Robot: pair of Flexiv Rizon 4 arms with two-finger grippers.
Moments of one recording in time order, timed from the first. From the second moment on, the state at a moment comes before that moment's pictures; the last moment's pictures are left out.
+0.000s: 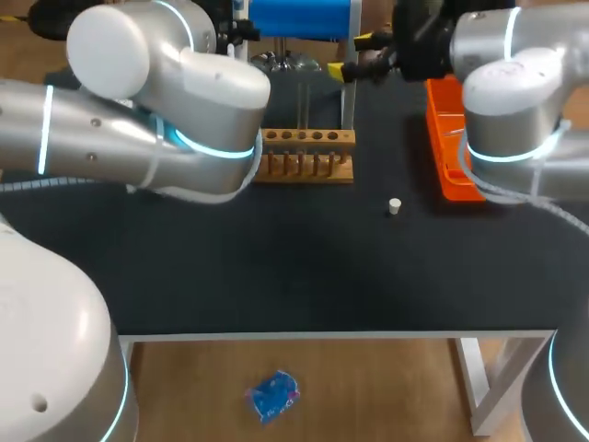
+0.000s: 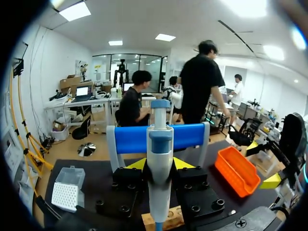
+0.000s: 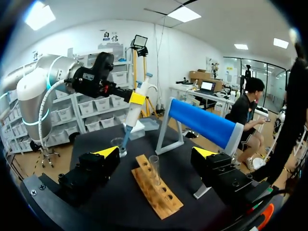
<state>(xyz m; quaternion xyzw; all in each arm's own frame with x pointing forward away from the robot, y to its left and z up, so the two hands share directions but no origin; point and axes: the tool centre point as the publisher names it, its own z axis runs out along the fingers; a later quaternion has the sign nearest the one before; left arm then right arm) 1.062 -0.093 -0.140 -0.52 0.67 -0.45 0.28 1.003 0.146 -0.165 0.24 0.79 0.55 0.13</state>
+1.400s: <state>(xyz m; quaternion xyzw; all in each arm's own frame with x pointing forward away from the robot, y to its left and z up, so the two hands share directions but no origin) 1.132 -0.075 -0.157 -0.58 0.66 -0.39 0.28 1.052 0.185 -0.195 0.29 0.80 0.51 0.14</state>
